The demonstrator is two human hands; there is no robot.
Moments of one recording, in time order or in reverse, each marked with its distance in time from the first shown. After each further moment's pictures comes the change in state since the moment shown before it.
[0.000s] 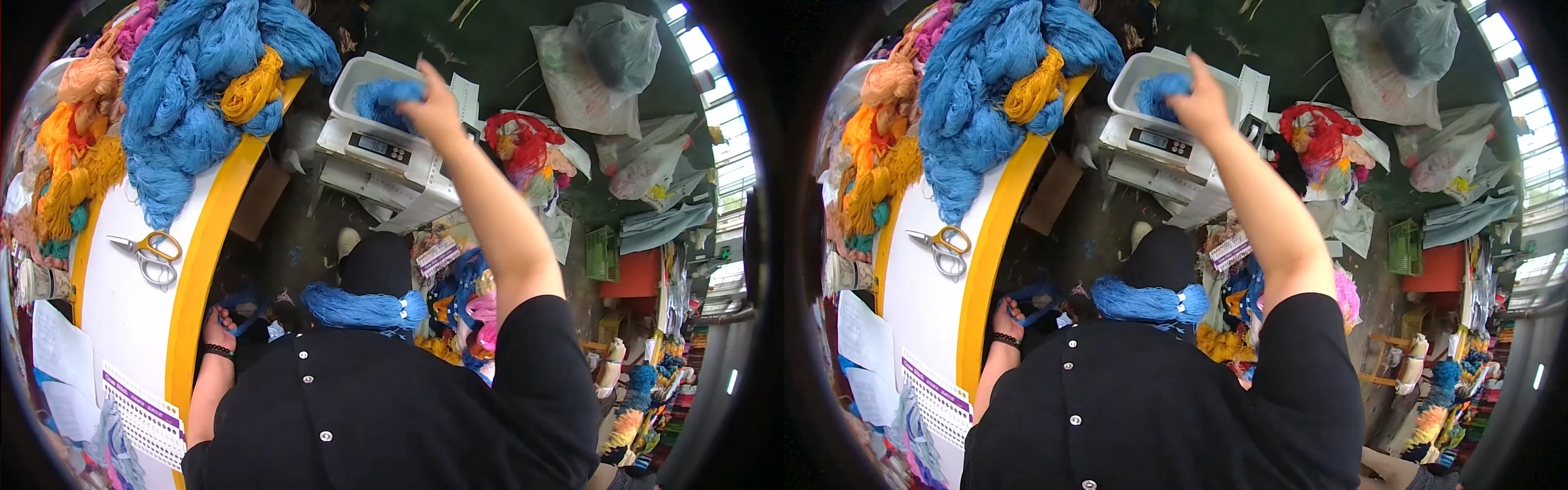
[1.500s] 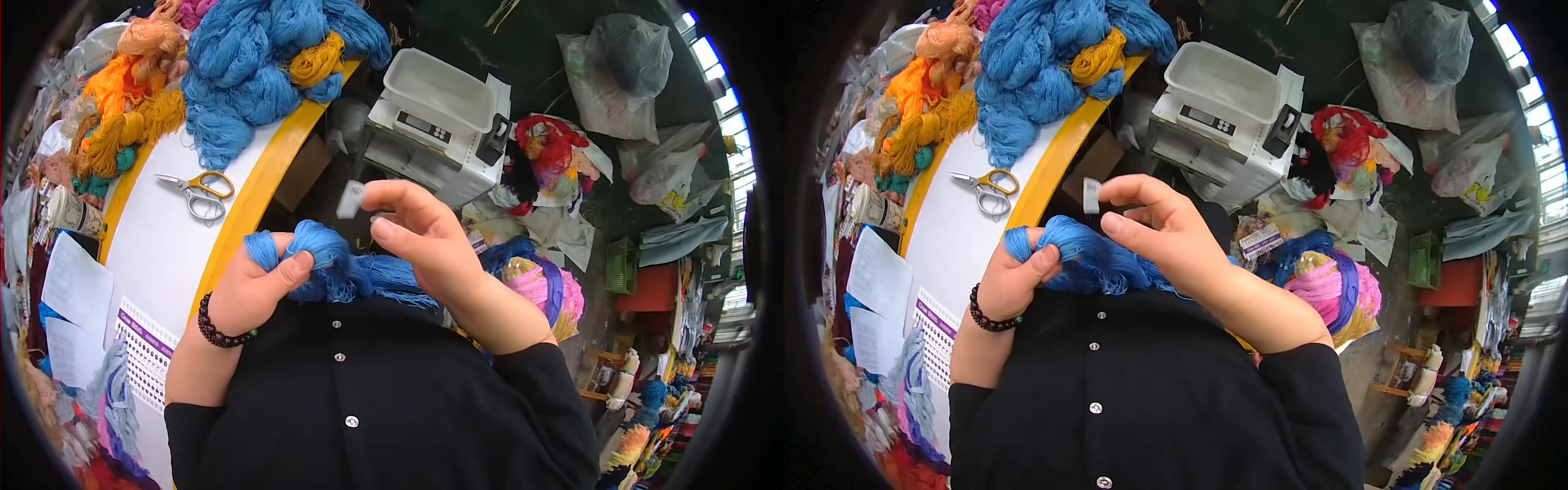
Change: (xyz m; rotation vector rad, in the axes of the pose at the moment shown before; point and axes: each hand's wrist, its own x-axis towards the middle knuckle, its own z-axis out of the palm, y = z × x) left_hand -0.282 0.110 0.167 0.799 -1.012 0.388; right_hand -0.226 -0.230 -0.022 1.114 -0.570 0.377
